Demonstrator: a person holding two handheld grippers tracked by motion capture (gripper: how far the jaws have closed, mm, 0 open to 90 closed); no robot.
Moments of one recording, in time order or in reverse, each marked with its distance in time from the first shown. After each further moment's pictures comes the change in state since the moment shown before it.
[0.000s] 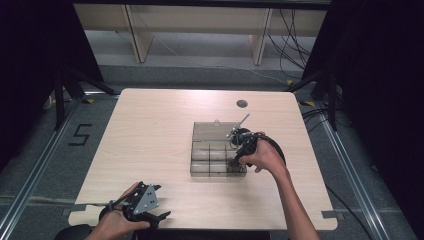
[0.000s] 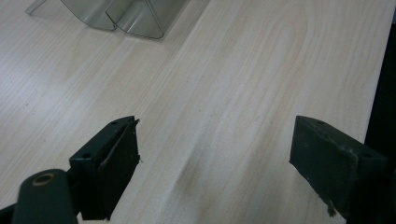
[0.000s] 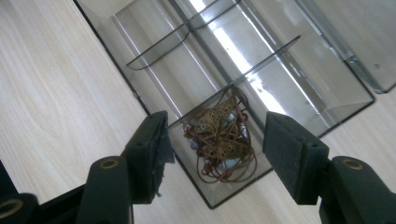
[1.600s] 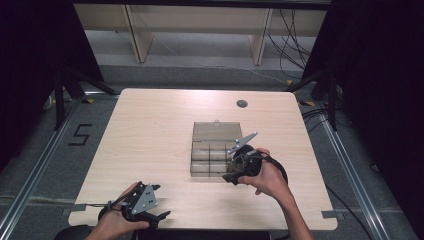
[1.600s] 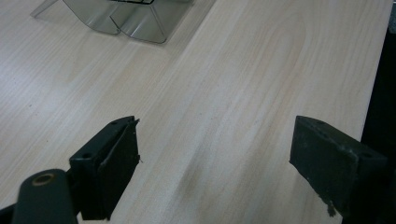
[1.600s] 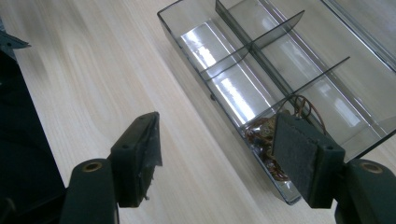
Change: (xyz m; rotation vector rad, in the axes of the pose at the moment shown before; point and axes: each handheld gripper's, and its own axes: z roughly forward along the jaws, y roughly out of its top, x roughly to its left) left arm 0.000 0.000 -0.002 -0.025 -0.005 -0.025; right arm 0.051 -0.035 -0.008 -0.193 0.021 -0.035
